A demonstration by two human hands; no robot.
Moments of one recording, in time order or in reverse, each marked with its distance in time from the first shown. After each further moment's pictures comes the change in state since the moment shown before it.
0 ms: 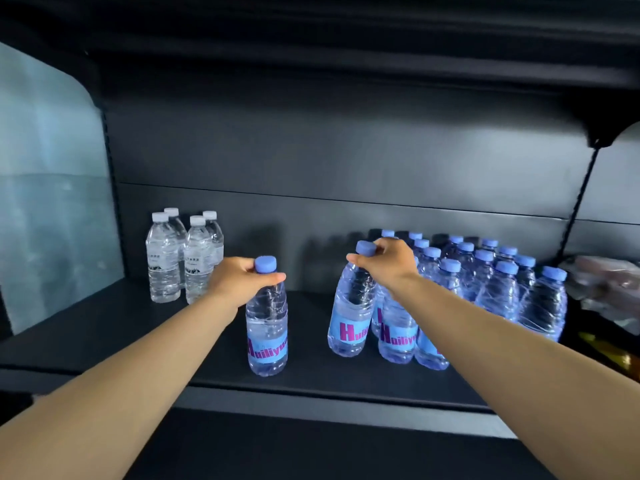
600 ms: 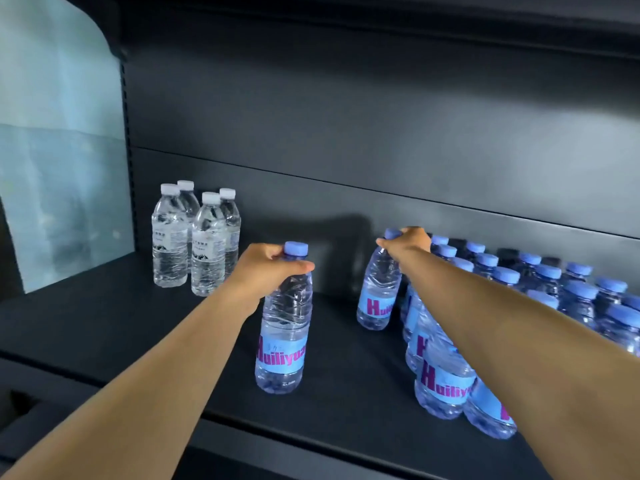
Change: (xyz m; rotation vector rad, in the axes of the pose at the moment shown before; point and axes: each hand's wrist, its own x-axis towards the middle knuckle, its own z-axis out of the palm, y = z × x) left_hand 0.058 -0.012 0.030 -0.210 -0.044 -0.047; right_hand 0.158 0.027 0.078 -0.099 -0.019 0.165
